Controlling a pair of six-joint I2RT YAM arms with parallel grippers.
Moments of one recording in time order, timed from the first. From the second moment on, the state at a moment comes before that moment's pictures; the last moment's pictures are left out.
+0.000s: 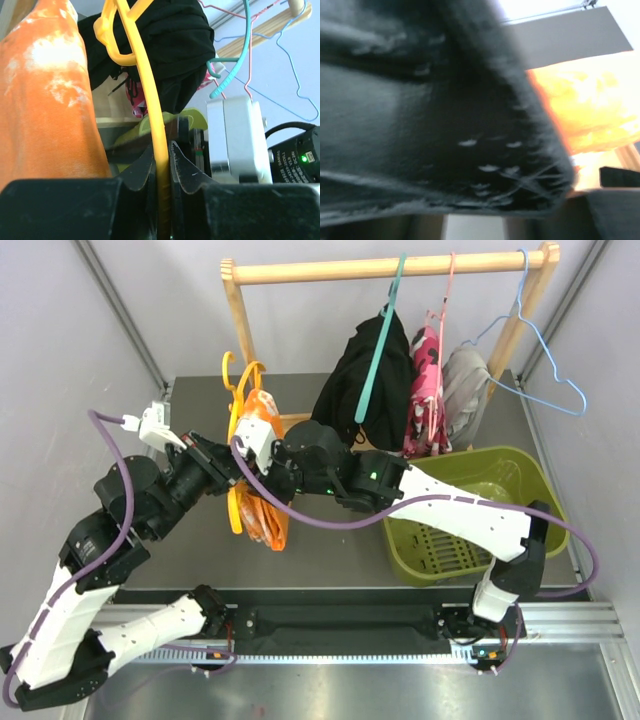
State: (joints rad) left arm -0.80 0.78 1.42 -0.74 -0.28 -0.87; right arm 1.21 1.67 1.82 -0.51 0.00 -0.11
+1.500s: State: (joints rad) left arm -0.81 0.61 1.03 -0.80 -0.54 -0.66; right arm 0.56 1.16 2.00 -0.96 -0.98 -0.36
